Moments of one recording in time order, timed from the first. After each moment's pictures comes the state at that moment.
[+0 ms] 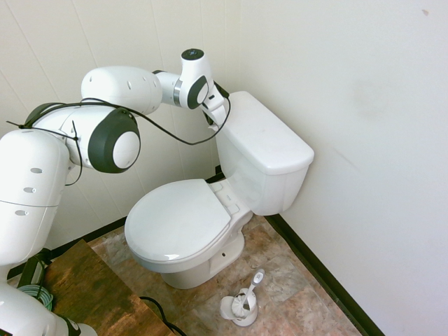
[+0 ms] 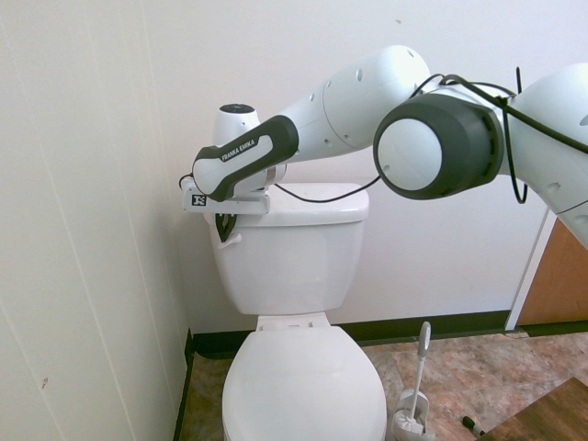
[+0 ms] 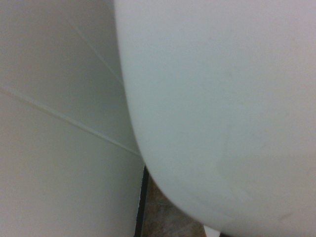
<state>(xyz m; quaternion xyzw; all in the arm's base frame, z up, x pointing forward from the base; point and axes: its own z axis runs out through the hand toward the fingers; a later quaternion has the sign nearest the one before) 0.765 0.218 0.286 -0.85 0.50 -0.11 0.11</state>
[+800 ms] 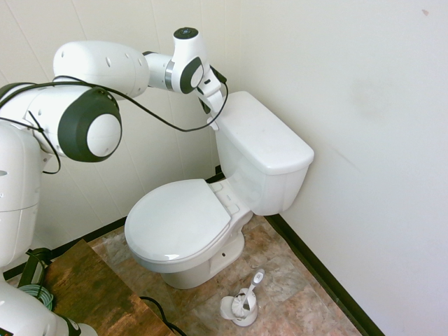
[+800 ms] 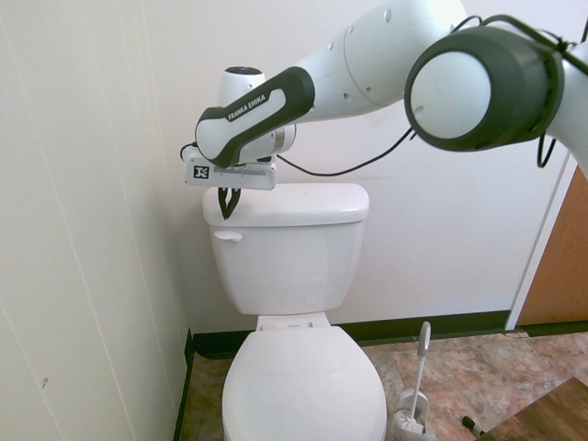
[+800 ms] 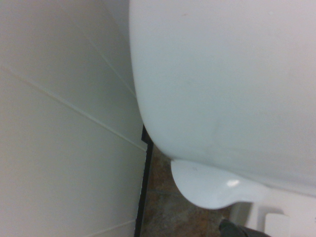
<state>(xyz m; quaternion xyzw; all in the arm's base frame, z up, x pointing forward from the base) 0.724 0.207 0.367 -0.85 0.50 -0.12 0.11</state>
